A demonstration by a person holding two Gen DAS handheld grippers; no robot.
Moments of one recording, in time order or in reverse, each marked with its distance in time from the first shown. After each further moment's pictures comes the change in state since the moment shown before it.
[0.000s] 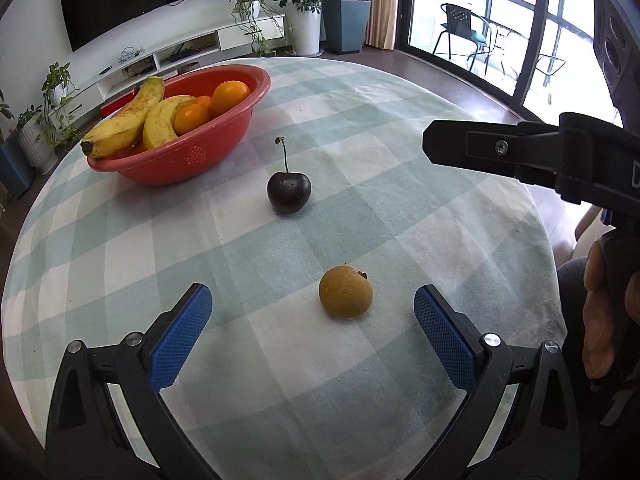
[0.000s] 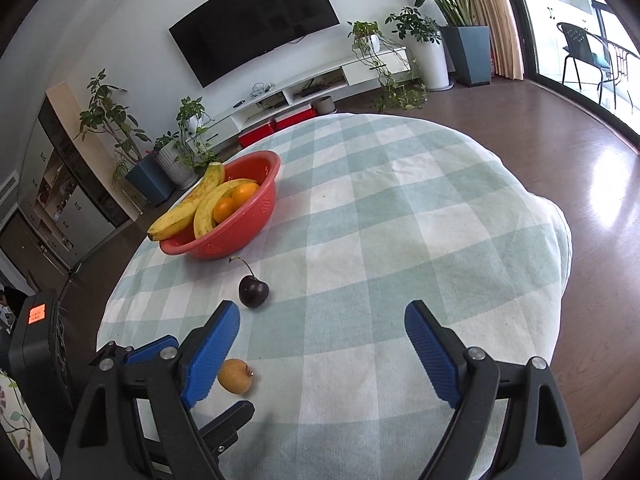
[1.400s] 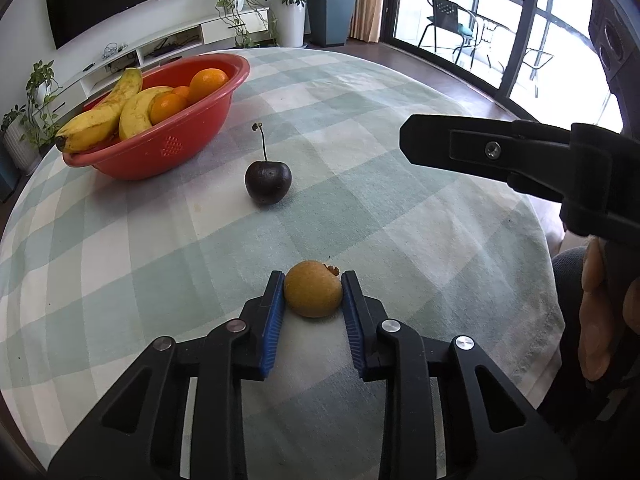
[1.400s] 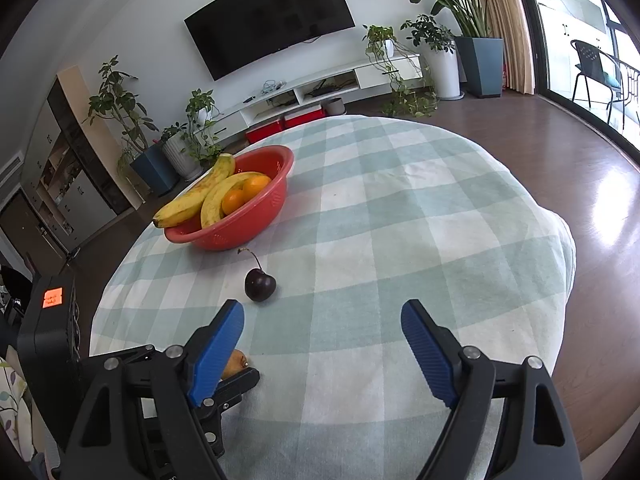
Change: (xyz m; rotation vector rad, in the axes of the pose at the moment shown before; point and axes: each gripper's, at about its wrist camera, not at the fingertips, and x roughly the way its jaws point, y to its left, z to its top) left arm 0.014 0.002 0.000 0.024 0.022 -0.060; right arm 0.004 0.010 -0.004 -0.059 -0.003 -0.001
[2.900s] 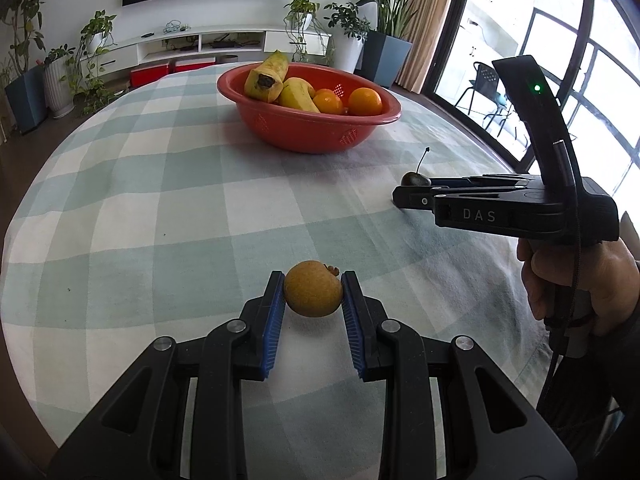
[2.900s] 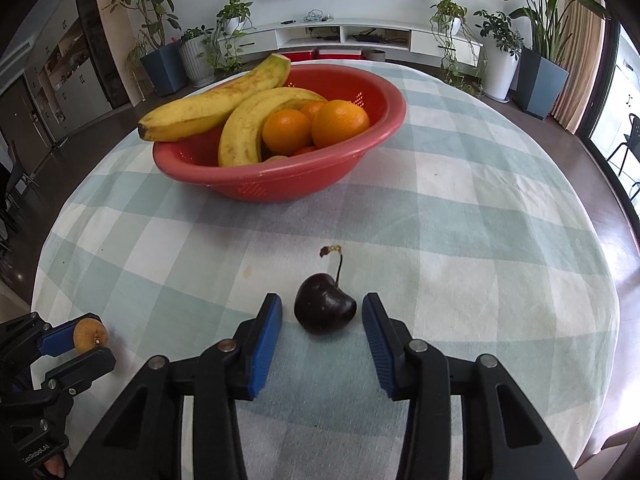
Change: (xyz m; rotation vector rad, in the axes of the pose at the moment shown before) left arm -0.058 0.116 -0.057 -0.257 -0.125 -0.004; right arm 0.106 0.081 0.013 -0.300 0.237 -0.086
